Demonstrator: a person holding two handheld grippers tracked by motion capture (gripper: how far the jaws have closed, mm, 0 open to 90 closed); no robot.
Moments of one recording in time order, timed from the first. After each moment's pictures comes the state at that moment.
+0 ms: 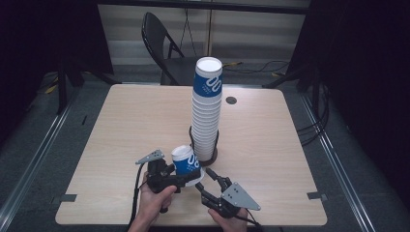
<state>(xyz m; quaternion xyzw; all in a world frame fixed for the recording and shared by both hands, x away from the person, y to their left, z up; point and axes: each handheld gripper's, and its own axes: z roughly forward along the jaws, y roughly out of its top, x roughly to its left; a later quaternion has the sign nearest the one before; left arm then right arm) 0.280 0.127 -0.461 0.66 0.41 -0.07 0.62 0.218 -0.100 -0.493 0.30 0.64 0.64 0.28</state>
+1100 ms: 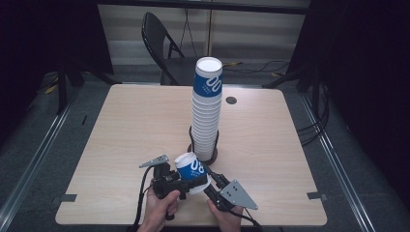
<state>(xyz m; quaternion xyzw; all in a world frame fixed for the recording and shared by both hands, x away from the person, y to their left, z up) 0.268 0.110 -0.459 0.64 0.40 -0.13 0.64 0.231 -0.093 -0.495 0.28 0.59 0.68 0.33</state>
